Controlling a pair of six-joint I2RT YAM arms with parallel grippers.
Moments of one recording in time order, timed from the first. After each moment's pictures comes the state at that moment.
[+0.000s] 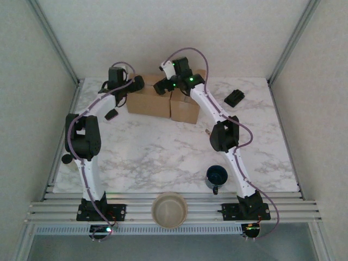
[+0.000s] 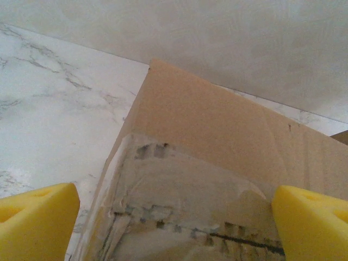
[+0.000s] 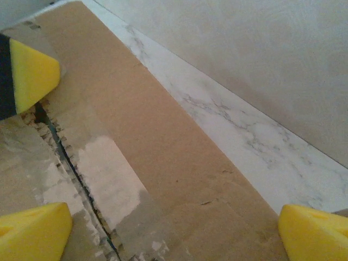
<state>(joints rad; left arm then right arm) -0.10 2.06 1.62 -0.12 0.12 -0.42 0.54 2.57 2.64 -0.70 -0.18 -0.18</state>
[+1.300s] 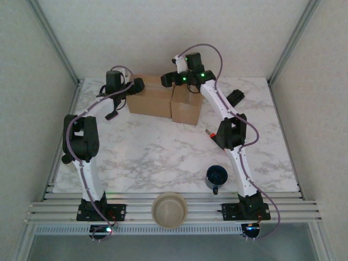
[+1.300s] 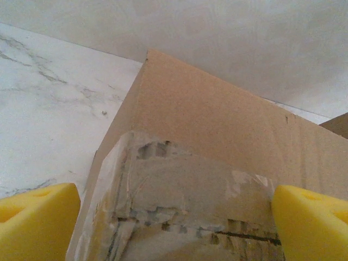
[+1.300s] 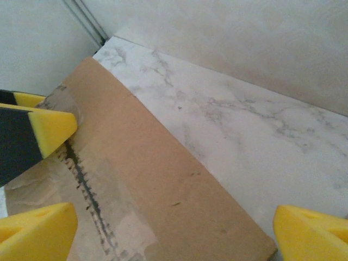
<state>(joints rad) -0.08 2.03 1.52 -0.01 0.23 -0.42 0.44 2.54 2.62 -0.69 -0.48 0.09</state>
